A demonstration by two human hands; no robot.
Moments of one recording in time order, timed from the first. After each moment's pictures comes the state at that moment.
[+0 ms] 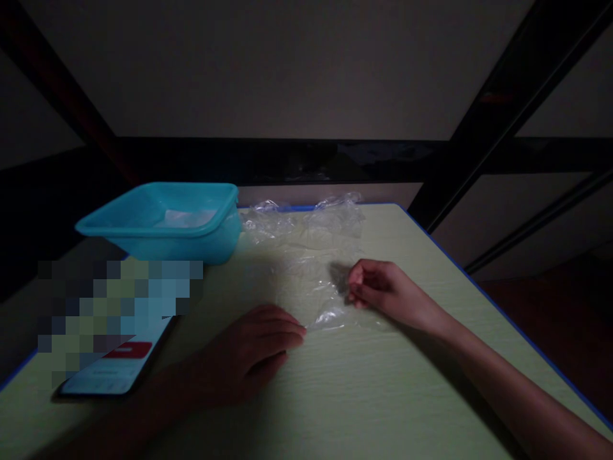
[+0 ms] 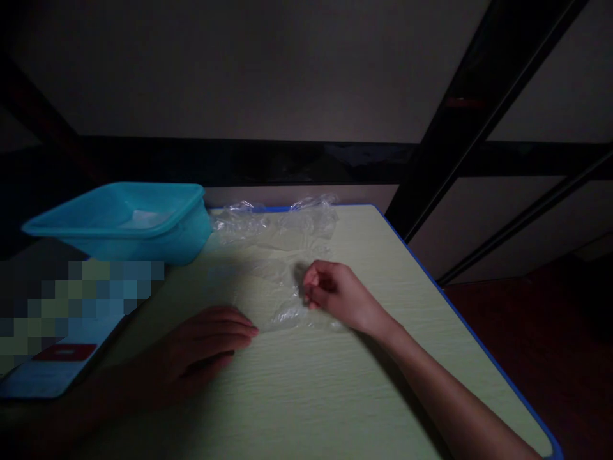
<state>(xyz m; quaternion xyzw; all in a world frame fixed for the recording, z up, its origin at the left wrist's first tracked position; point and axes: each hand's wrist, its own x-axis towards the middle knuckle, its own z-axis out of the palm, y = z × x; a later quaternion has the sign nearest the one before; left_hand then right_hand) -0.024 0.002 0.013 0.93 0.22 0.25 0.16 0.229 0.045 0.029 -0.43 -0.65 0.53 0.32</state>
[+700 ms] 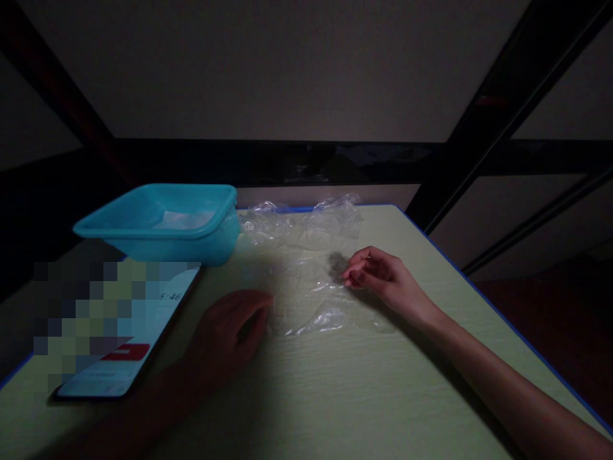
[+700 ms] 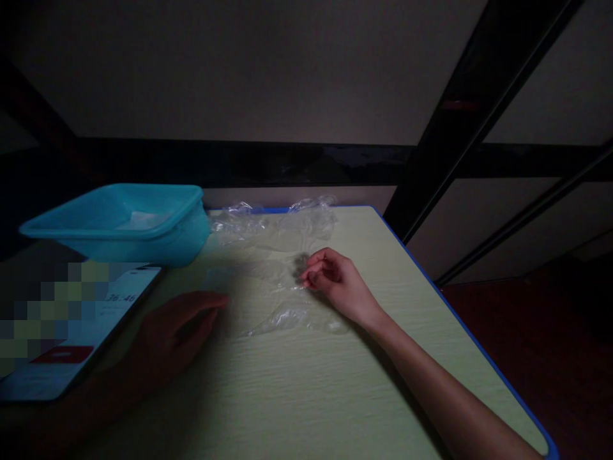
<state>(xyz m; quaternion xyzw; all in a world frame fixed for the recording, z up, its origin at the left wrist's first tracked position) -0.032 0.007 0.000 0.84 0.40 0.37 -0.07 0.230 0.055 0.019 -0.41 -0.60 0.53 0.43</state>
